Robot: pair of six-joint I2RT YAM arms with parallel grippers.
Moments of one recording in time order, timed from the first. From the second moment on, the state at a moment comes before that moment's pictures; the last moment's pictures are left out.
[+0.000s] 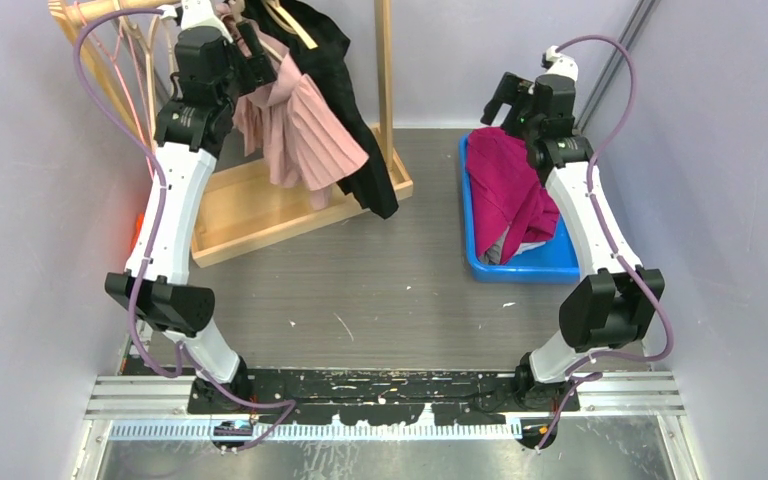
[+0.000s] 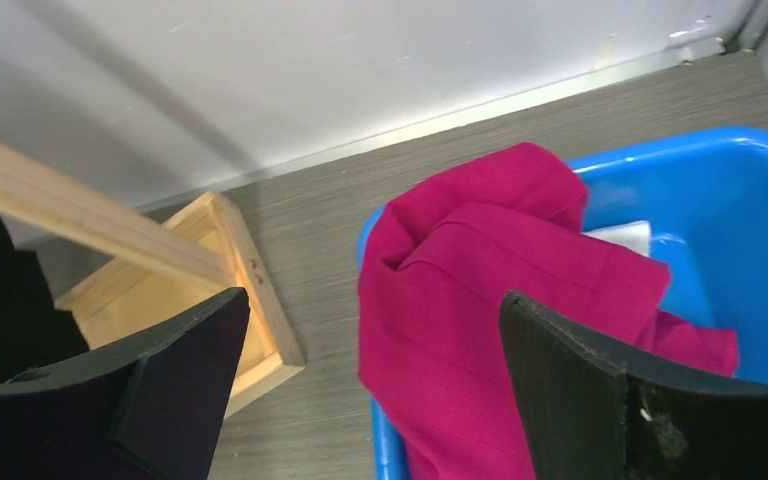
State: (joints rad) left arm -0.21 1.70 2.12 -0.58 -0.29 -0.34; right arm 0.07 1.57 1.58 -0.32 0.10 0.37
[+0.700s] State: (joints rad) left arm -0.23 1.53 2.08 -0.52 -0.29 -0.40; right arm 0.08 1.60 1.61 -0.33 0.07 0.33
